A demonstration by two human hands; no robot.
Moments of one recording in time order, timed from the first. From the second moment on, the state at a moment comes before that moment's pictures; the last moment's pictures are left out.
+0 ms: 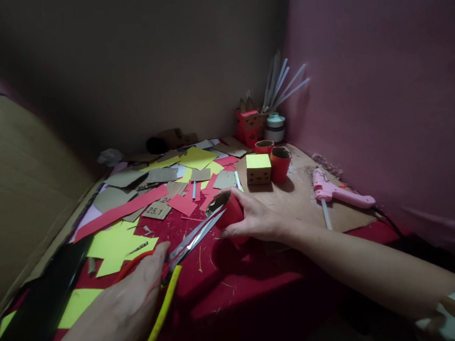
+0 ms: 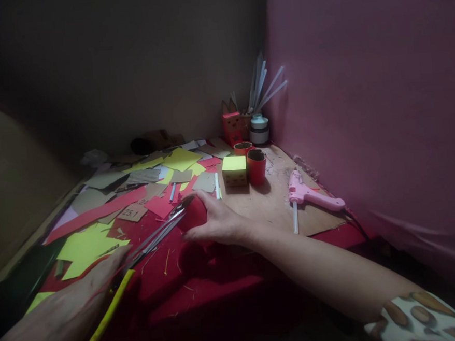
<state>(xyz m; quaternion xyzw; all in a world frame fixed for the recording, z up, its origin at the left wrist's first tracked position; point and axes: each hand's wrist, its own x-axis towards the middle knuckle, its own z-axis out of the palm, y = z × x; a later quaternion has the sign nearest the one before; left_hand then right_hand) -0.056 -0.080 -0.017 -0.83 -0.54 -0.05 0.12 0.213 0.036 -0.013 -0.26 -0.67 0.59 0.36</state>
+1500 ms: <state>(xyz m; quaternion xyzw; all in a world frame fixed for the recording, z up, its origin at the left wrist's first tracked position) -0.053 -0.084 -0.026 -0.85 -0.52 -0.10 0.10 0.208 0.037 -0.018 -0.24 -0.71 0.54 0.38</state>
